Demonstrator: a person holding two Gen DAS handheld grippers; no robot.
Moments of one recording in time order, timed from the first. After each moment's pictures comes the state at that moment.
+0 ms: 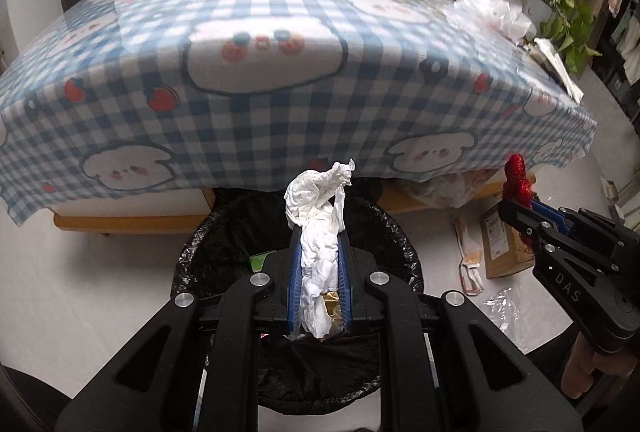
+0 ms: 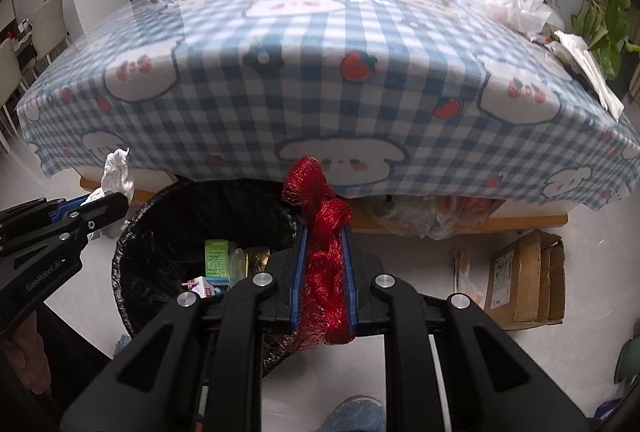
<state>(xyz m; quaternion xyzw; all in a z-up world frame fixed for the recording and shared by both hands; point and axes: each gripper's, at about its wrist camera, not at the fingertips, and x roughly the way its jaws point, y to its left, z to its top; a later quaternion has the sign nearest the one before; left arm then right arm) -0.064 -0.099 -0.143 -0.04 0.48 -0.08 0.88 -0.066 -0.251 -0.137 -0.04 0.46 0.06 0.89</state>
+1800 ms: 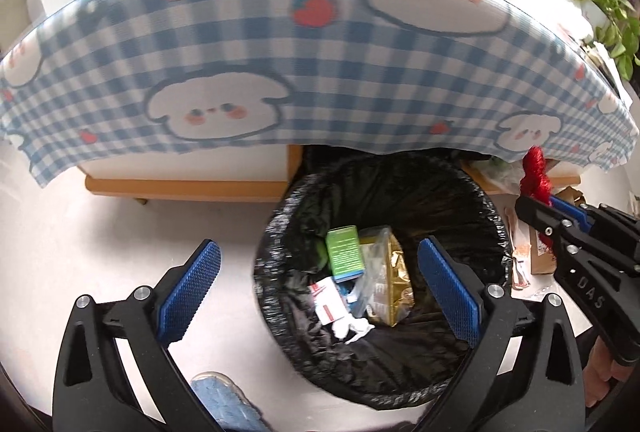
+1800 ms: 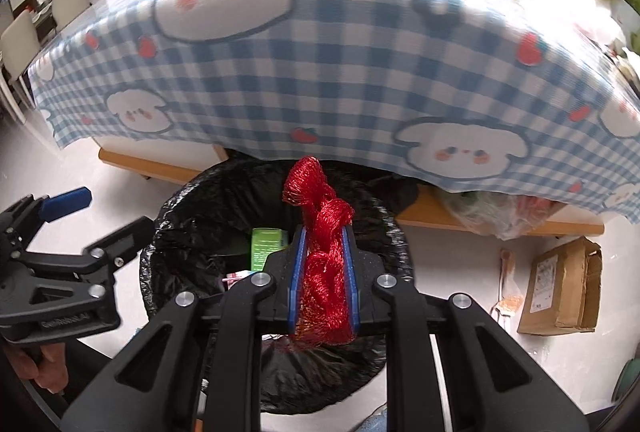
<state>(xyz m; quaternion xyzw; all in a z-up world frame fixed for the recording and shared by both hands) -0.069 -0.010 -0.185 -0.05 0.50 -0.01 0.86 -0.053 -0.154 -0.177 -0.06 0.49 0.11 0.87</state>
